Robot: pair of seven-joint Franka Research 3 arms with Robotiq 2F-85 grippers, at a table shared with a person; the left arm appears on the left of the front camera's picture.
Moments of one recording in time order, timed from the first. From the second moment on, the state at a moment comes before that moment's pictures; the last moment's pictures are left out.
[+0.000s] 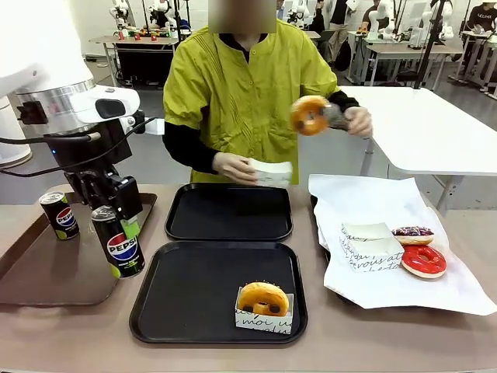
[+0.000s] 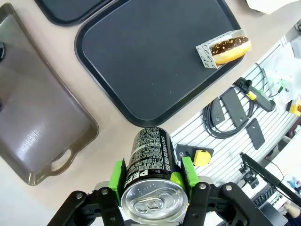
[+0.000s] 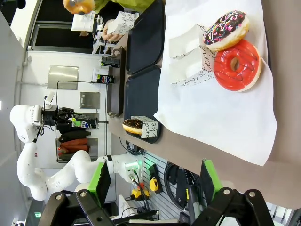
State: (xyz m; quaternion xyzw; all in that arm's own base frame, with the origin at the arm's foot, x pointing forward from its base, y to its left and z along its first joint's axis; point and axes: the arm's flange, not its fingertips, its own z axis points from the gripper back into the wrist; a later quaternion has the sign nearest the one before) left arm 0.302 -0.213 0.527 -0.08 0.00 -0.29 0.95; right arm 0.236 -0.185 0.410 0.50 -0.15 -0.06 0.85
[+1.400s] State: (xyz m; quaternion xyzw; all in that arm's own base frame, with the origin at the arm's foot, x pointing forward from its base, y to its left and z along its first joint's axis) left arm 0.399 -0.306 0.414 -0.03 0.01 -0.26 0.97; right arm 0.236 -0.185 0.410 0.50 -0.15 -0.06 0.85
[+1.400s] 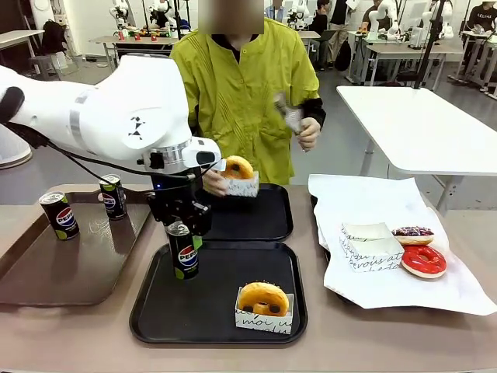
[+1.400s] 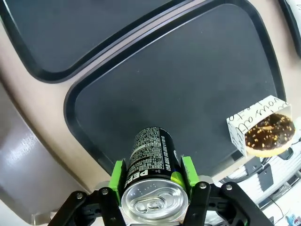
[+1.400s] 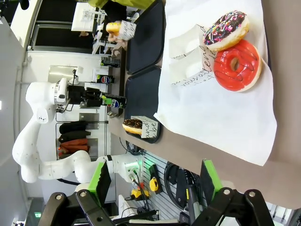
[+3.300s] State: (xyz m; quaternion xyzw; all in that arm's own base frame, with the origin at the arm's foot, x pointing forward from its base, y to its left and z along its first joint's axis) left arm 0.340 -0.281 0.494 -0.01 -0.05 -0.25 0.97; right arm 0.236 -0.185 0.410 0.50 -0.15 -0.06 0.85
